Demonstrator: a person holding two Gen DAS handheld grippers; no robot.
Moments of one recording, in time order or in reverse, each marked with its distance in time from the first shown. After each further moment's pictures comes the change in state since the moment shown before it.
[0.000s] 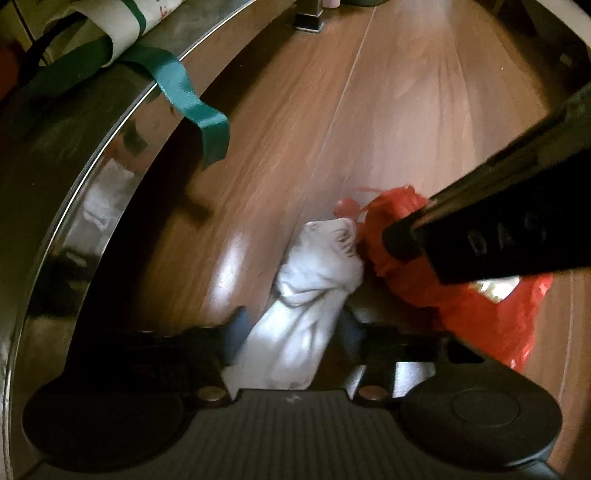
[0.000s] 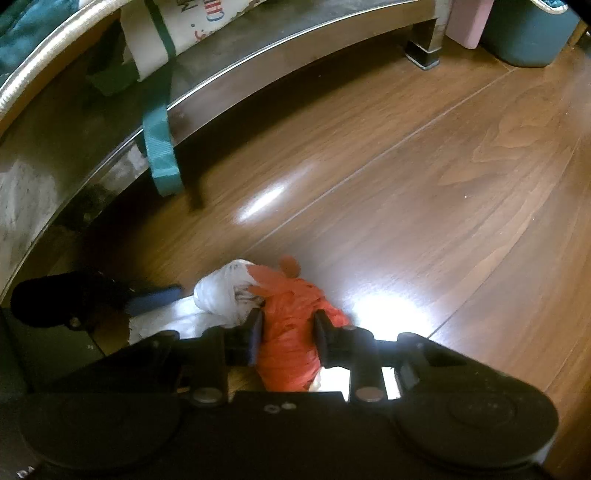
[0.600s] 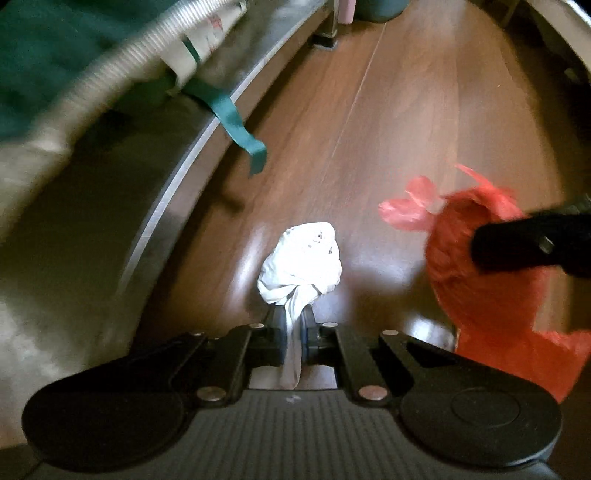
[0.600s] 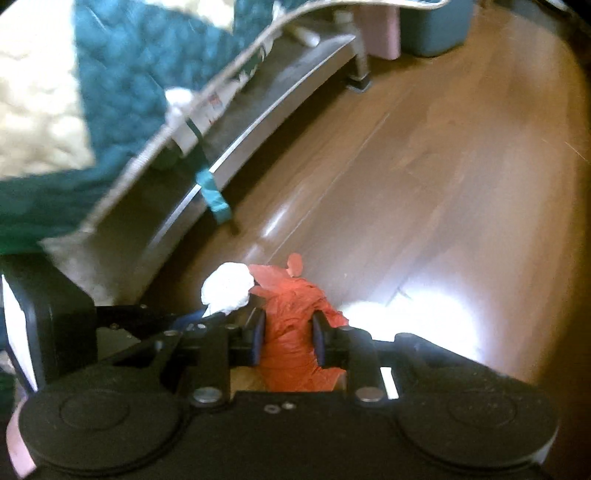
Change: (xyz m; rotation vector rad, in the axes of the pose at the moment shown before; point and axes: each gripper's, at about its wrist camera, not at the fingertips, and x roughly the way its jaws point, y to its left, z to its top) left arm -0.073 0.002 0.005 -0.039 0.030 0.025; right arm -0.120 0.005 -0.058 0.290 -0.141 0.076
